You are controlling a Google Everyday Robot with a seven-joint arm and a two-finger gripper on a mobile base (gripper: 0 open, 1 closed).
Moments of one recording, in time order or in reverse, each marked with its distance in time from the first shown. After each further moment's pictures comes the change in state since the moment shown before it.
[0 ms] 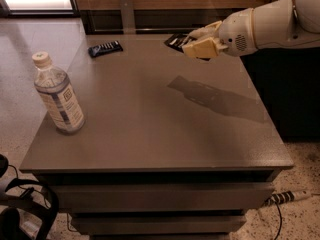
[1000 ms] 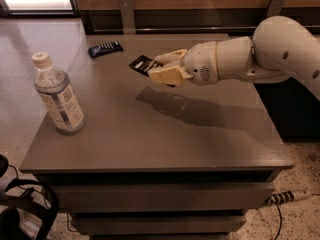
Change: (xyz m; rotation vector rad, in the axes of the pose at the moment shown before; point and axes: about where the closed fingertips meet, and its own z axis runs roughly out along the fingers) arm 0.005 0.076 0.068 -0.149 -0.129 0.039
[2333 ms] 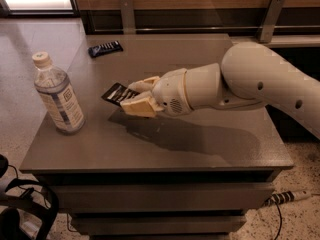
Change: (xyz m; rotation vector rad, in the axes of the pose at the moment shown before) arm 0.018 0.088 0.049 -0.026 0.077 -0.027
